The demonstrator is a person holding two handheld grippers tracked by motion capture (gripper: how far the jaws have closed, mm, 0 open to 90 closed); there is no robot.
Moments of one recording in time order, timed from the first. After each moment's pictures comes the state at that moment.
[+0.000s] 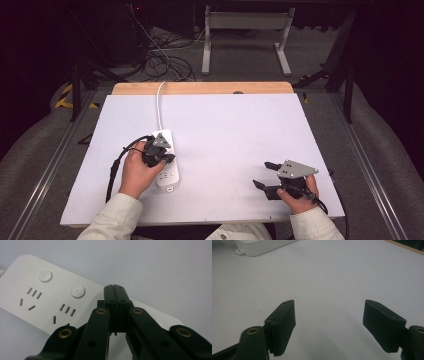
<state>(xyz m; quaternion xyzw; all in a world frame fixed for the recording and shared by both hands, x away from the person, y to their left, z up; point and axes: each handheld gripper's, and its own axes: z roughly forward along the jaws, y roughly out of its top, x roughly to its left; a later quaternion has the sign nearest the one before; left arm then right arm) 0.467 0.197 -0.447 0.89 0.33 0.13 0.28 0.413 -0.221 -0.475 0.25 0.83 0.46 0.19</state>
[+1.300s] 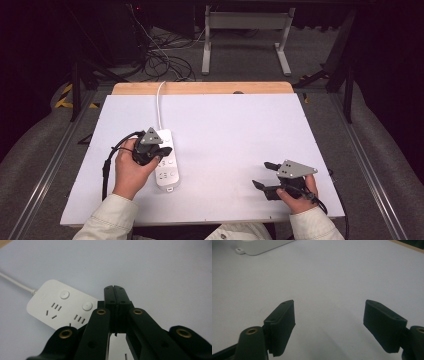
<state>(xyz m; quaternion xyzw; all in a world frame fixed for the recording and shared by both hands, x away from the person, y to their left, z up) 0.450 0.207 -0.411 0.87 0.33 0.16 0.34 0.414 -0.220 -0.476 0.25 0.83 0.45 0.19</state>
